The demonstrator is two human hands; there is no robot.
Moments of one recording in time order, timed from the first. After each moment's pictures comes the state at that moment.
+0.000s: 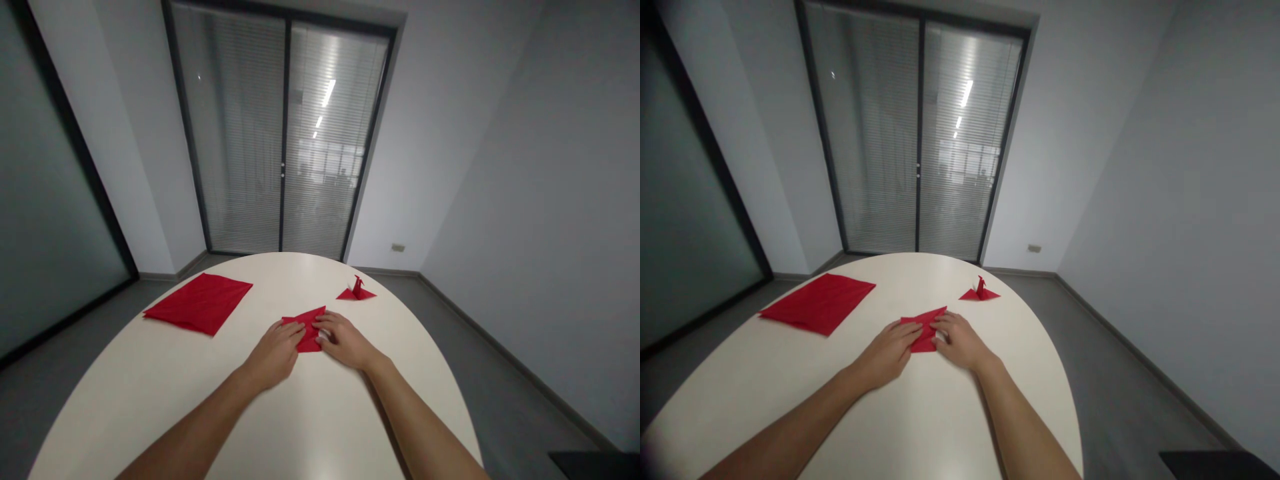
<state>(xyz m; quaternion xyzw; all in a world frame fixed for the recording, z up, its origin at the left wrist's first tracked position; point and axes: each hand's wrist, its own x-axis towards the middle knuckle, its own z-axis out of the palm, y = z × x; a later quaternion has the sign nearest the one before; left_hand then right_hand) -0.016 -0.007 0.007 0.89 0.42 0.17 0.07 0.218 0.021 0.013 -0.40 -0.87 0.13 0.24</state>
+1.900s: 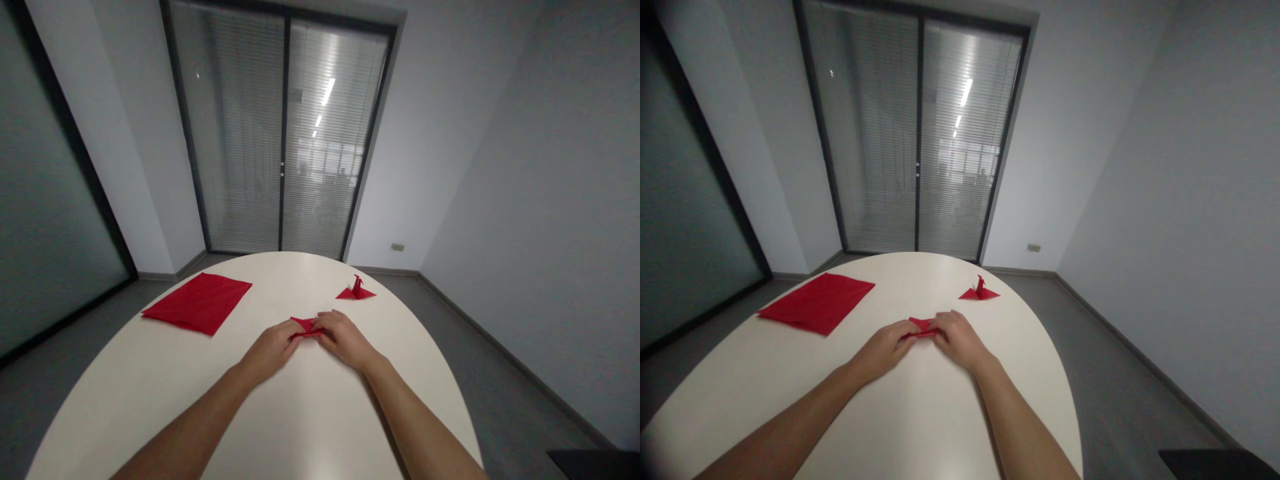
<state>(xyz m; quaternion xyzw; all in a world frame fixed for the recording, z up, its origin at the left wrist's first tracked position) -0.019 0.000 0.011 0.84 0.37 0.35 0.20 0.212 0.019 0.020 -0.38 -0.88 0.10 0.26</state>
